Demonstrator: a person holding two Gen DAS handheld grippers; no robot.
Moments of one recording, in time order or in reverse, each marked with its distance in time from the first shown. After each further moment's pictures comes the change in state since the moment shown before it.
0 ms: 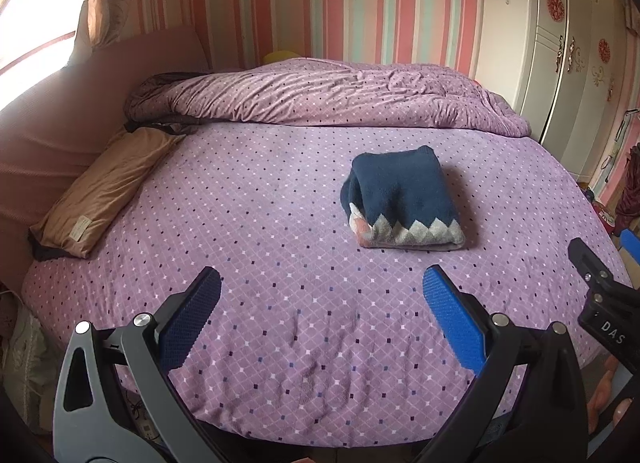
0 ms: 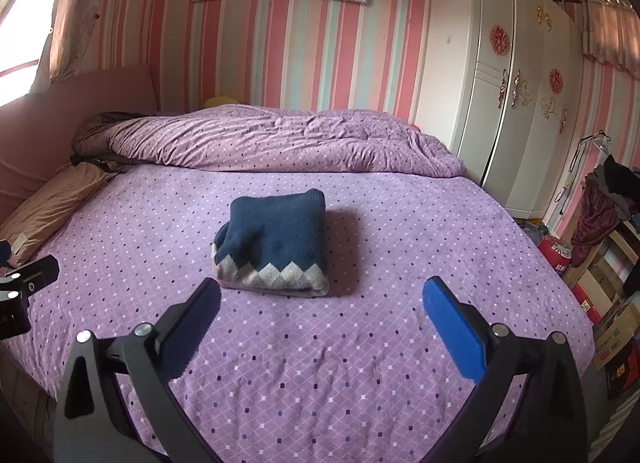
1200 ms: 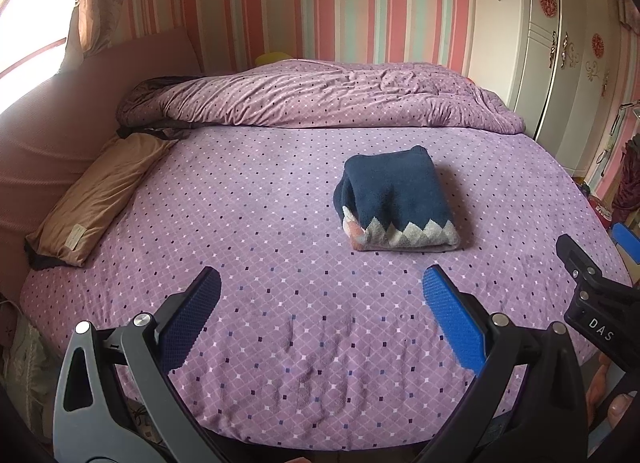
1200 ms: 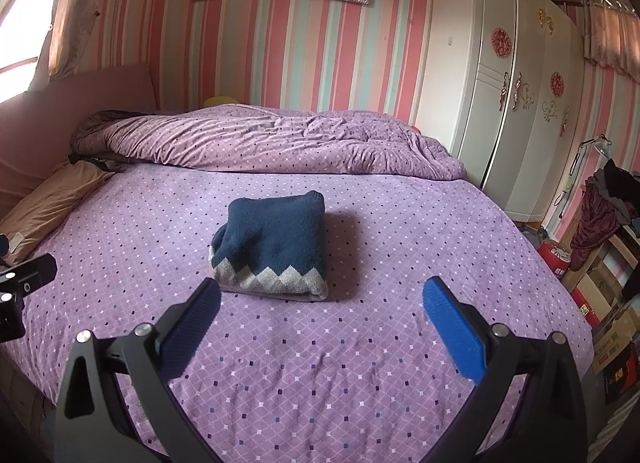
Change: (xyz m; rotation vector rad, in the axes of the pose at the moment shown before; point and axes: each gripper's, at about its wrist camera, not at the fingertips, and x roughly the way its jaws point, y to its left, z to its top) left arm 0.004 -0.004 0.007 0.026 0.002 -0.018; right arm 0.007 0.006 0.000 -0.012 -0.003 -0.009
